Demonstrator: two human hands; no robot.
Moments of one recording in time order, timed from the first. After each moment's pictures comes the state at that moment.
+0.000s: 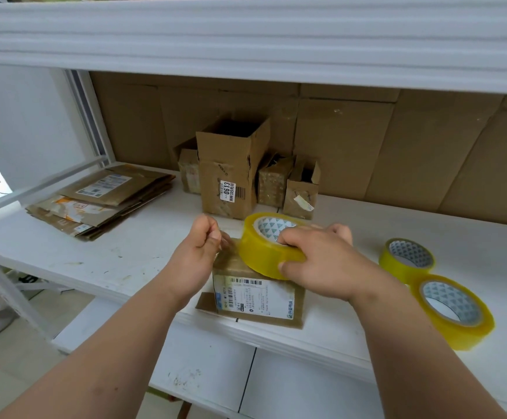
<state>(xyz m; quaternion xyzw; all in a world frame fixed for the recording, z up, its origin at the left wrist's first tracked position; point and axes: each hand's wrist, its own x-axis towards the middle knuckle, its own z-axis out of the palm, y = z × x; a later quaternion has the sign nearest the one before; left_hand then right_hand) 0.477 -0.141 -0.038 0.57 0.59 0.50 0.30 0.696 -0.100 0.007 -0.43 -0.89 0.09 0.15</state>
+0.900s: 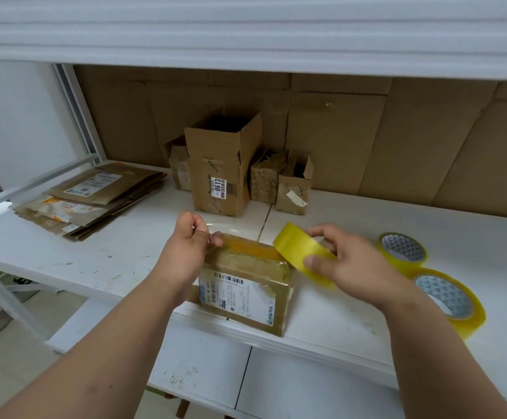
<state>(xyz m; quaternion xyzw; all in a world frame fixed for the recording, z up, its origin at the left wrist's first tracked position) 0.486 -0.122 -0.044 0.45 0.61 0.54 0.35 0.743 -0.104 -0.001 -0.53 -0.76 0.30 0.22</state>
